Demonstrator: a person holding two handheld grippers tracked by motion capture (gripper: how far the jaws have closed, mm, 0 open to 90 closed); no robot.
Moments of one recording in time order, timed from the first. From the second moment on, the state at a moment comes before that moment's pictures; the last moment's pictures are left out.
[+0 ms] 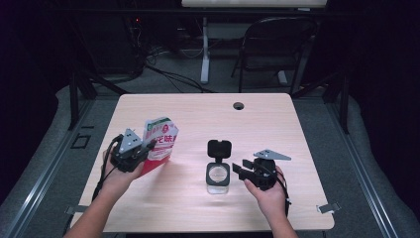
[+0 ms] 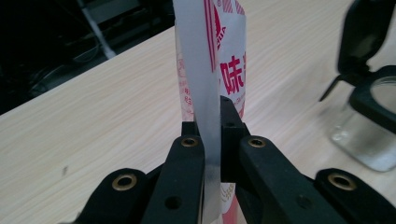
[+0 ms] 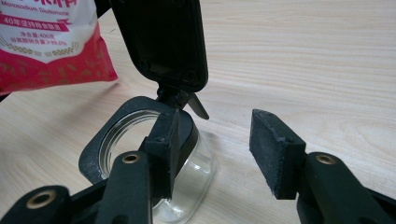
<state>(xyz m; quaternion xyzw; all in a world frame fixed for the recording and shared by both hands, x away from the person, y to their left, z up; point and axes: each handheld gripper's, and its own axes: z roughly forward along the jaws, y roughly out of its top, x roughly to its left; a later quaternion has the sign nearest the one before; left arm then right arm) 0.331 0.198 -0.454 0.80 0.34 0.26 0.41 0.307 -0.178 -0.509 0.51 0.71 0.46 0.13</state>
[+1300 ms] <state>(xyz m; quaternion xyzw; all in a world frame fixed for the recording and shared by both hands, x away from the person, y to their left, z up) 0.299 0.179 -0.487 0.81 0.31 0.14 0.48 0.304 -0.169 -0.504 0.49 0.73 0.45 0.14</state>
